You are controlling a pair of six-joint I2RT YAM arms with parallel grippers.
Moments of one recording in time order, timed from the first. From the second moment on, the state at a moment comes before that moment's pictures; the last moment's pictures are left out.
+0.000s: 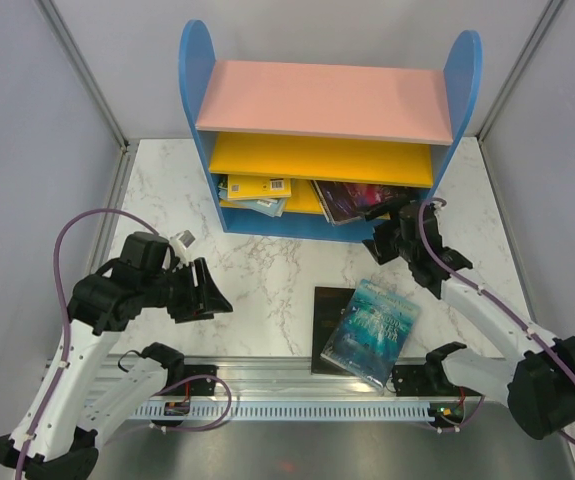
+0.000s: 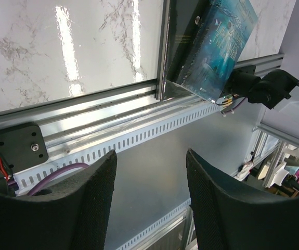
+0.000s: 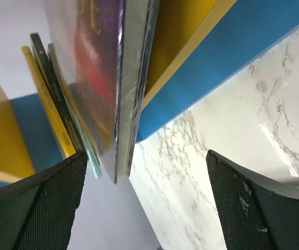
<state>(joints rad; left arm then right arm) -0.39 0.74 1.05 -1.27 0.42 -0.66 0.38 1.12 0.69 -0.12 0.07 1.48</state>
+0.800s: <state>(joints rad) -0.65 0.99 0.90 -0.88 0.53 -0.72 0.38 0.57 0.53 -1.05 0.06 1.22</state>
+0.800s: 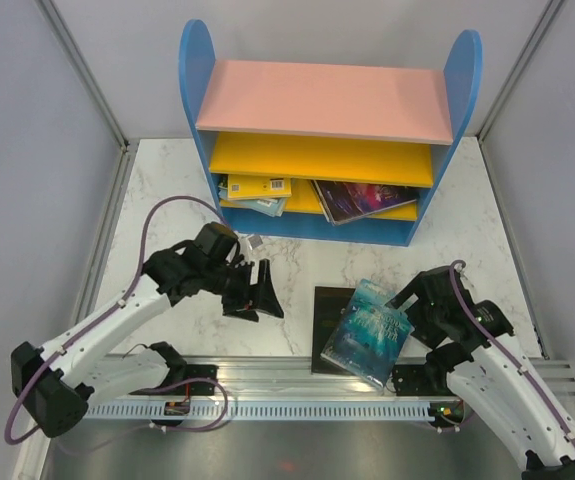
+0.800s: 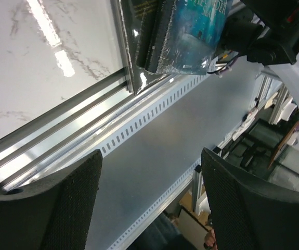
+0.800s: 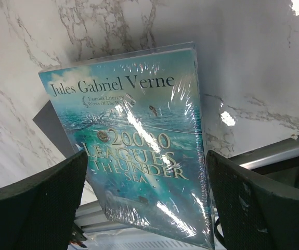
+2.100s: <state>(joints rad) -0.83 1.45 0.76 -0.38 0.51 -0.84 0.81 0.66 0.23 -0.48 -0.13 1.48</state>
